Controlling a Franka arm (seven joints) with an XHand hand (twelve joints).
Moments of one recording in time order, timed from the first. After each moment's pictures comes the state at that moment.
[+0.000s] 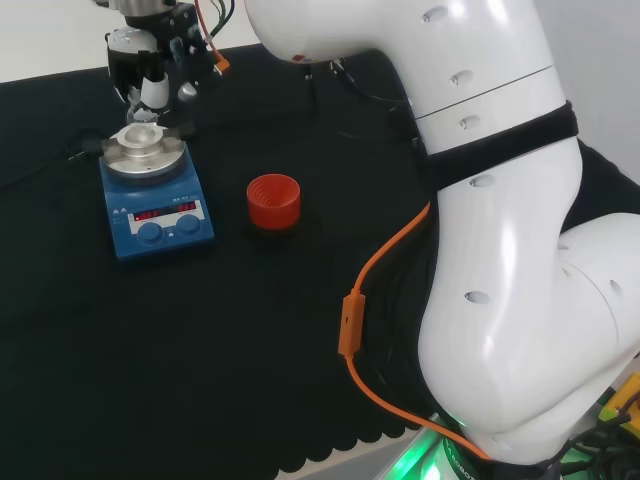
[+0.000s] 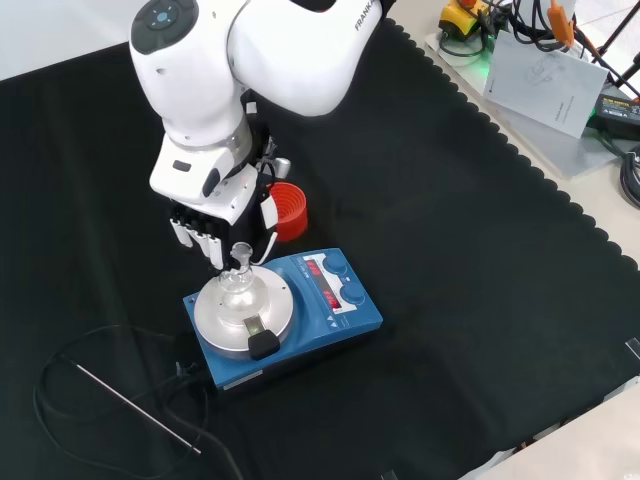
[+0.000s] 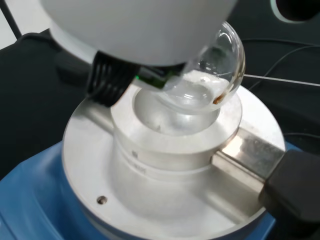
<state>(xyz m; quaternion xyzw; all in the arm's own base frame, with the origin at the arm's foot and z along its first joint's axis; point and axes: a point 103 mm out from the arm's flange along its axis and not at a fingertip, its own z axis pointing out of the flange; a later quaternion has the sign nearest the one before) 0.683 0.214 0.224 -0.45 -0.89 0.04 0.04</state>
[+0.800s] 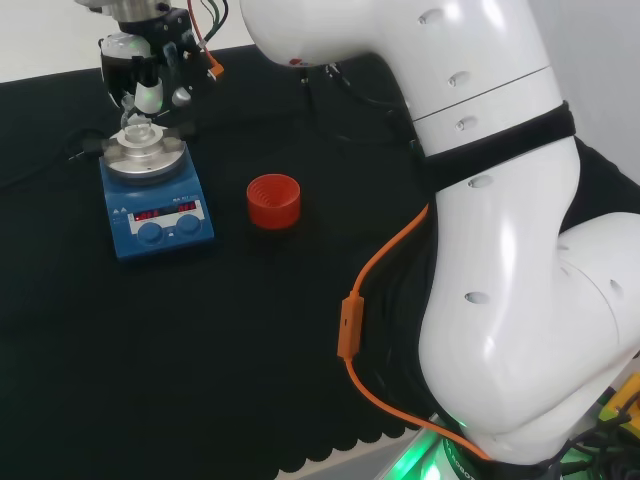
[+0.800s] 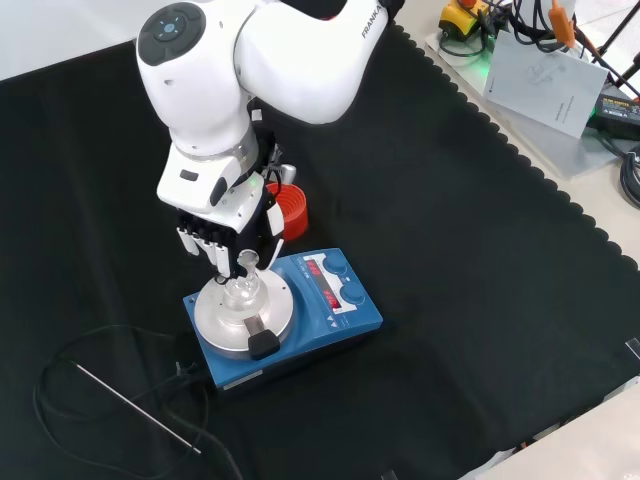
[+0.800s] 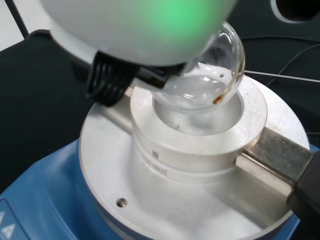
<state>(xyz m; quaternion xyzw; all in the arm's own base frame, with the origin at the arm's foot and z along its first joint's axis) 0.681 0.225 0.220 -0.44 -0.89 0.04 0.05</state>
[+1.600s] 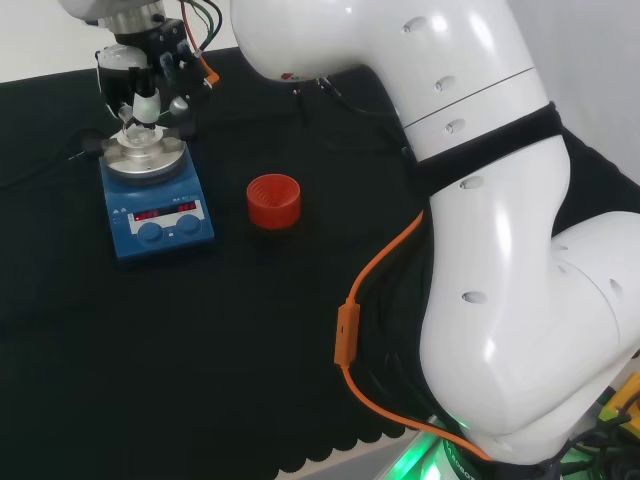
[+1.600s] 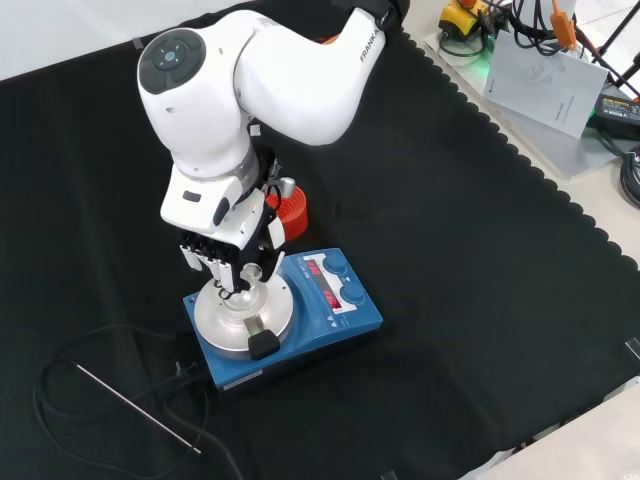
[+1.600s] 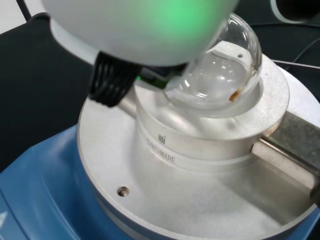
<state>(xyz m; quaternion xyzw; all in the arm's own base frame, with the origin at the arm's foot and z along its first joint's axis) 0.686 0.232 0.201 -0.43 -0.90 0.06 0.05</state>
